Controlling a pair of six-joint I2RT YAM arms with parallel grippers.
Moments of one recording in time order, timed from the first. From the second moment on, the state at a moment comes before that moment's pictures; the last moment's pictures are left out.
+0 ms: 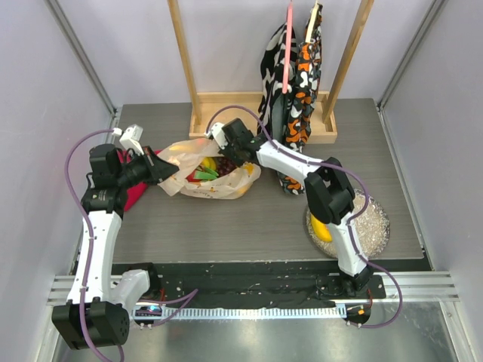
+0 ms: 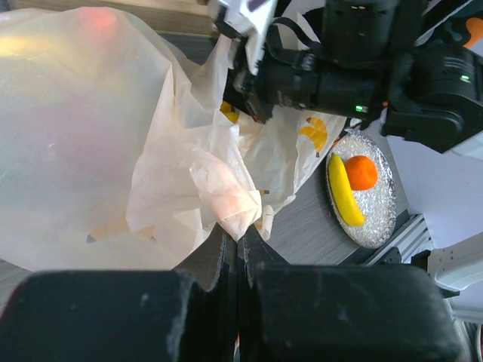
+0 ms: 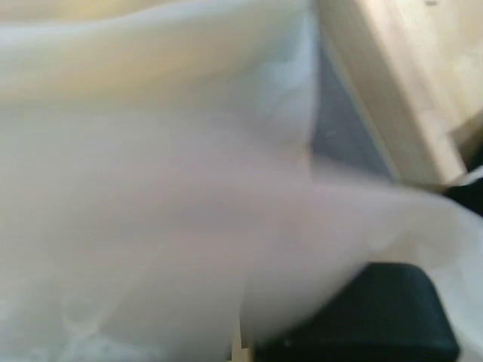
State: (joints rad) left arm 0.10 0.95 0.93 -0.44 0.73 -0.36; right arm 0.72 2.19 1.83 -0.45 0.10 -0.33
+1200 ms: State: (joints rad) left arm 0.10 0.95 0.93 -0.43 0.73 -0.37; right arm 0.80 2.14 1.80 -0.54 -0.02 -0.36
